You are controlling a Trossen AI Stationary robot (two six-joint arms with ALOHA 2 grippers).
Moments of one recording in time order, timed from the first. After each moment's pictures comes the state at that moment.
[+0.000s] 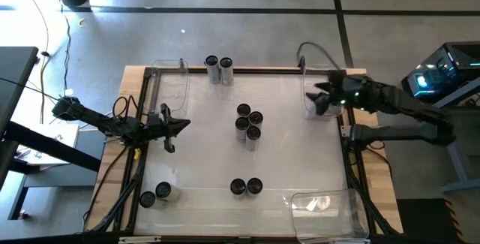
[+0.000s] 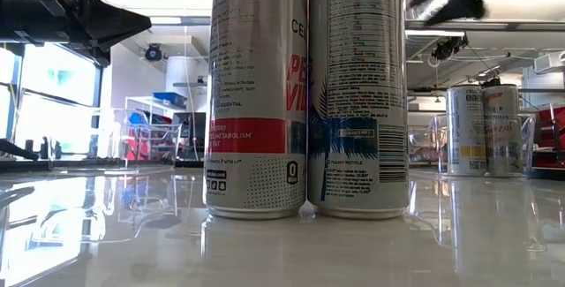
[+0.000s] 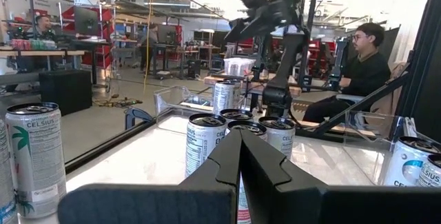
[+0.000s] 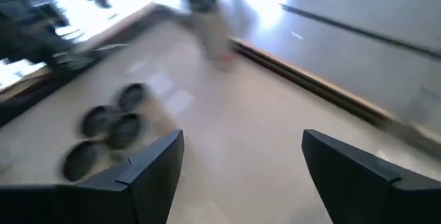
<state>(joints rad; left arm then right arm) -0.32 0.33 0.01 0.47 -0.58 0.00 -0.19 0.78 0.97 -0.72 0.31 0.41</state>
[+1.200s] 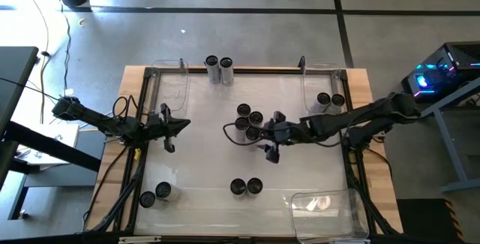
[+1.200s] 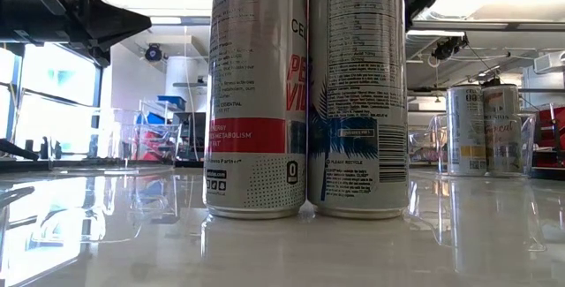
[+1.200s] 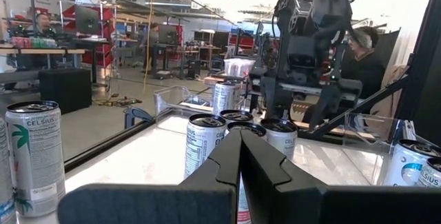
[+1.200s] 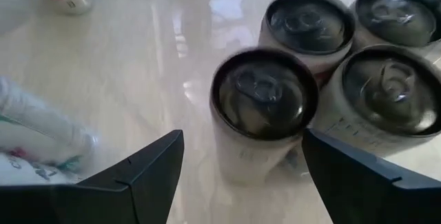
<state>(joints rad) -0.32 0.33 0.01 0.47 -0.59 -0.01 0.18 1.45 0.97 -0.26 0.24 0.27</state>
